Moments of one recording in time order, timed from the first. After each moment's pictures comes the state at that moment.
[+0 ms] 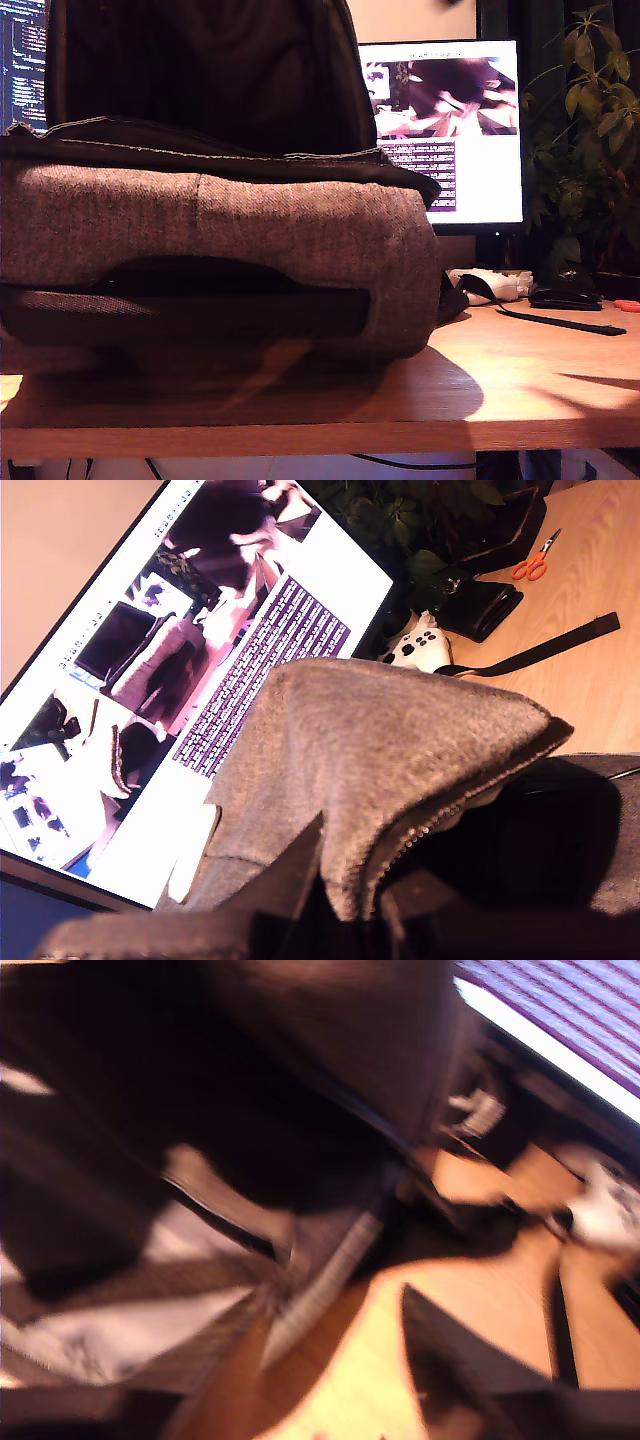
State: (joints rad) left arm -0.77 1.09 1.19 -0.38 -0.17 0.66; right arm 0.94 0.93 0.98 -0.64 0.43 -0.08
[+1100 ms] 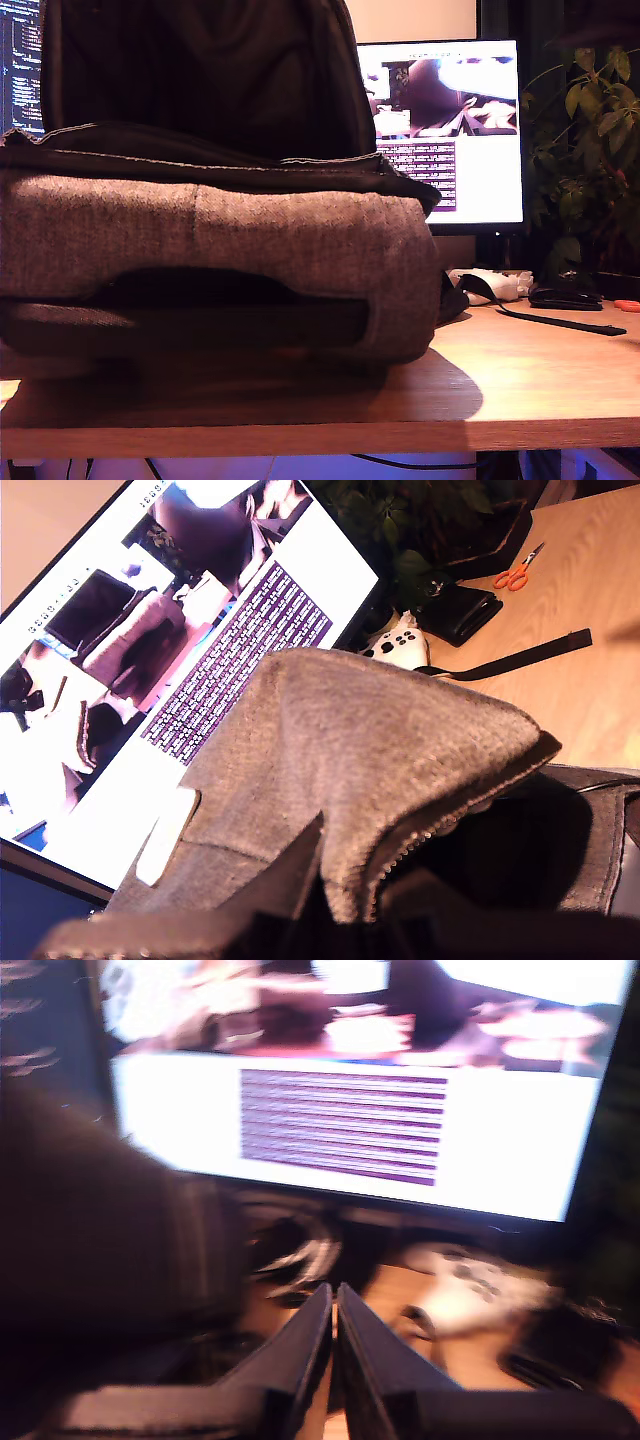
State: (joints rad) left arm -0.77 1.08 1.19 -0.42 -0.16 0.56; right arm 0.12 0.86 0.56 0.25 -0.15 -0.01
